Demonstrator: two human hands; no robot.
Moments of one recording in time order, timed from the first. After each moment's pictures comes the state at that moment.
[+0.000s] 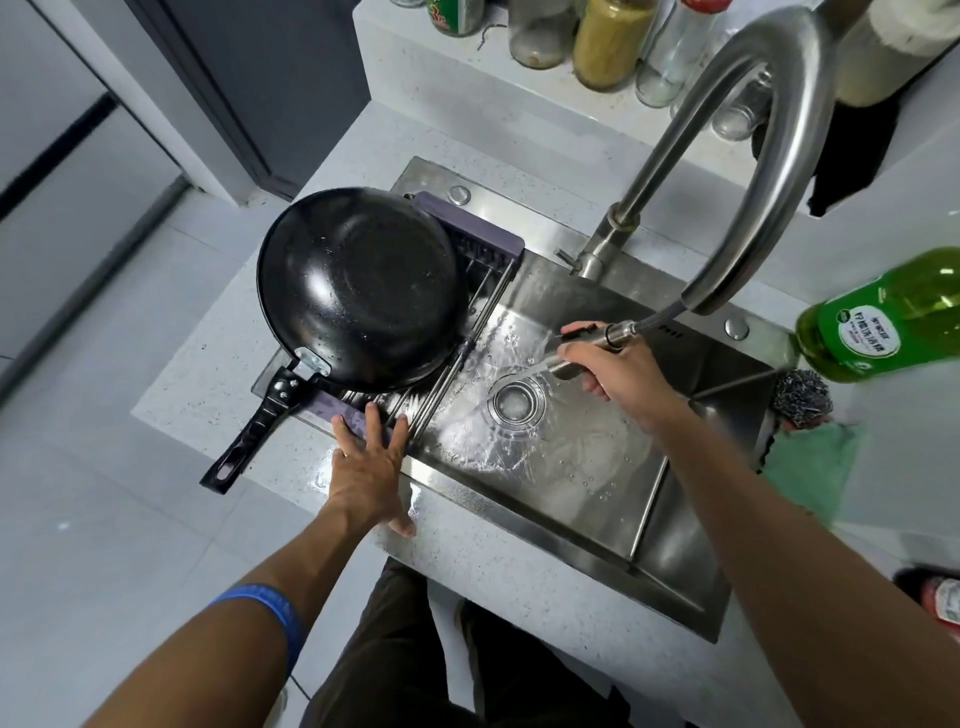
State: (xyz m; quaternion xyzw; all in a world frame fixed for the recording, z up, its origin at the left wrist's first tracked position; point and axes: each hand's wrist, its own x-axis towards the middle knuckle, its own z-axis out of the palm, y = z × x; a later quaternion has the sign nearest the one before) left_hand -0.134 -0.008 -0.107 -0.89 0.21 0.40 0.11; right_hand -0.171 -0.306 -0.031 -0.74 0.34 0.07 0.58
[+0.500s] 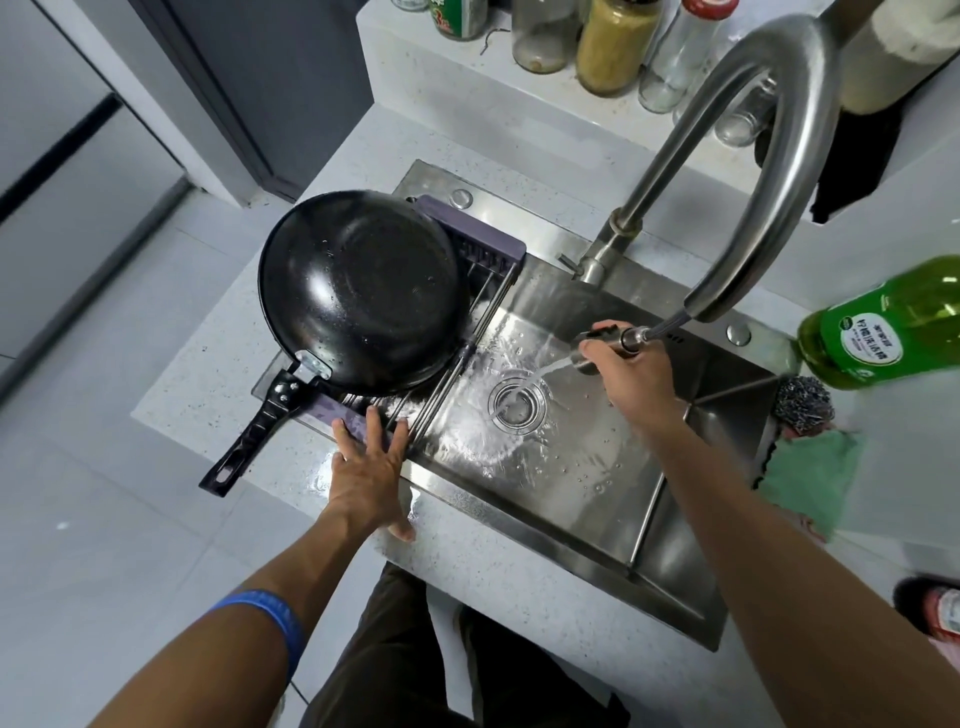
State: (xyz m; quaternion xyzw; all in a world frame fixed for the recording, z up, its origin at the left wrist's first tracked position) left_hand -0.136 -0.008 -0.108 -0.89 0.20 0.40 0.11; right_hand -0.175 -0.306 -0.034 -0.73 0.37 -0.03 0.57
